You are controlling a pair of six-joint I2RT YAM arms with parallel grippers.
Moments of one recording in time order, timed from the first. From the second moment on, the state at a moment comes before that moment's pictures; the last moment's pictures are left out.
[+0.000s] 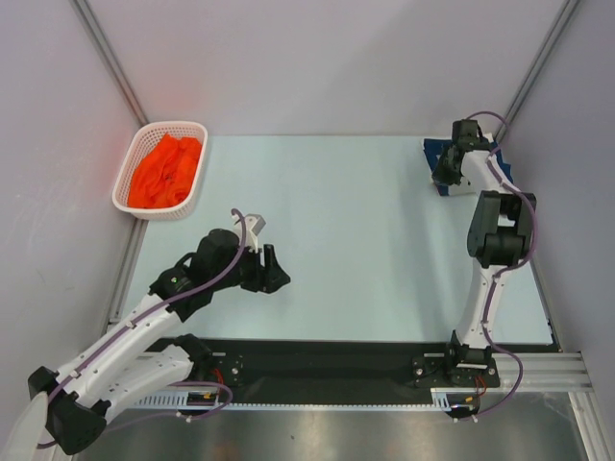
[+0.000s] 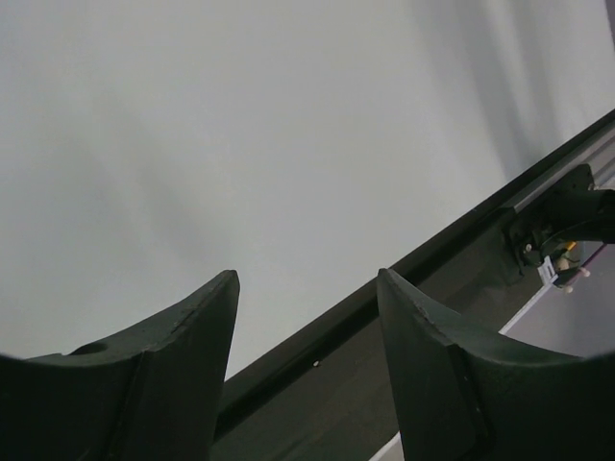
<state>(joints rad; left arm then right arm) -0.65 0.81 0.72 -0.54 0.17 -0.48 -0.07 2.21 1.86 -0.58 0.00 0.33</state>
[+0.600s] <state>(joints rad) -0.65 0.56 0.41 -0.25 0.15 -0.83 0.36 0.79 0.51 -0.34 -0.15 0.65</state>
